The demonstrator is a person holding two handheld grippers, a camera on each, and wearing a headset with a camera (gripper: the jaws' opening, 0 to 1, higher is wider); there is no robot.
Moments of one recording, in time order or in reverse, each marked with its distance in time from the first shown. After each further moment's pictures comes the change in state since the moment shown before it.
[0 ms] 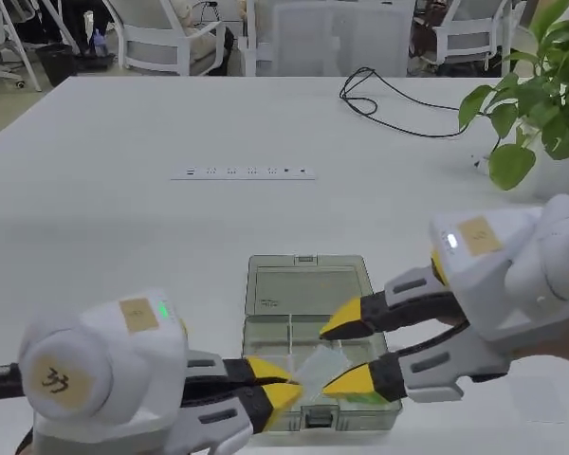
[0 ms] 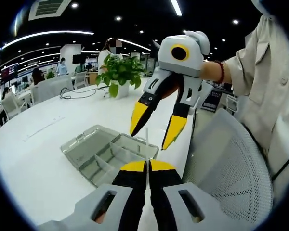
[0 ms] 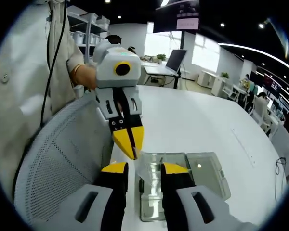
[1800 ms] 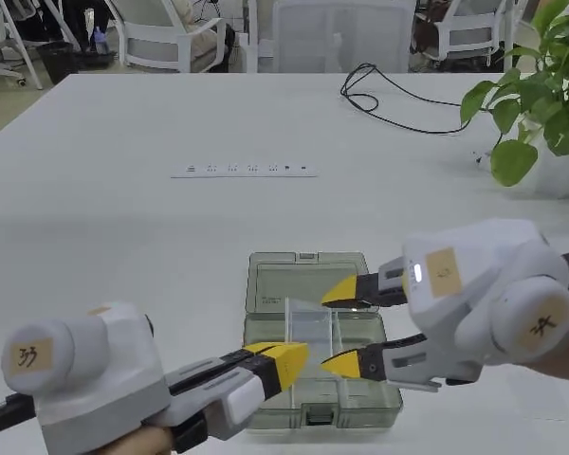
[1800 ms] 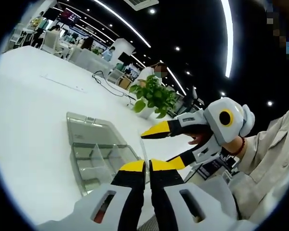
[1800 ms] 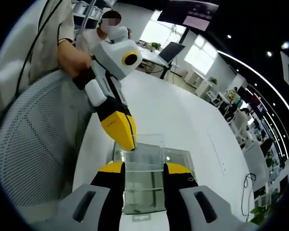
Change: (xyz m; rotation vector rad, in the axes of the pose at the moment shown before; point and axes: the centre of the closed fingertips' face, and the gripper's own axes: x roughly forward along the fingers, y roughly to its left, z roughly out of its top) left arm 0.003 0.032 0.011 -0.686 -0.307 0.133; right arm 0.004 -0.033 -0.011 -0.205 0.155 -0.239
